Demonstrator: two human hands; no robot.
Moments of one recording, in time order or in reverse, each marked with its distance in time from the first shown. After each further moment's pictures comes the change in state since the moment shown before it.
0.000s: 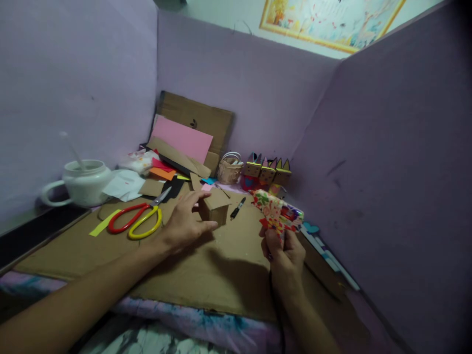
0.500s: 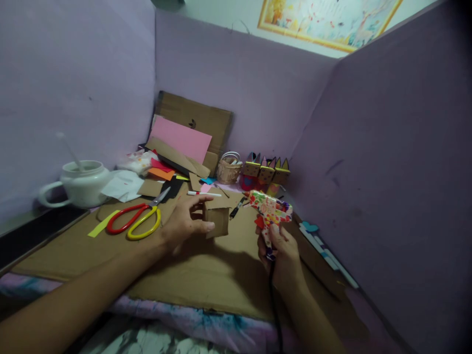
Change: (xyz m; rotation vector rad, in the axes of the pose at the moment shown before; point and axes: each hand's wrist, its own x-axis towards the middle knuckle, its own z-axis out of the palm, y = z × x) left_hand -0.003 0.006 -0.004 -0.412 -0.150 -0.207; right_hand 0.009 -0.014 0.003 0.360 -0.095 0.402
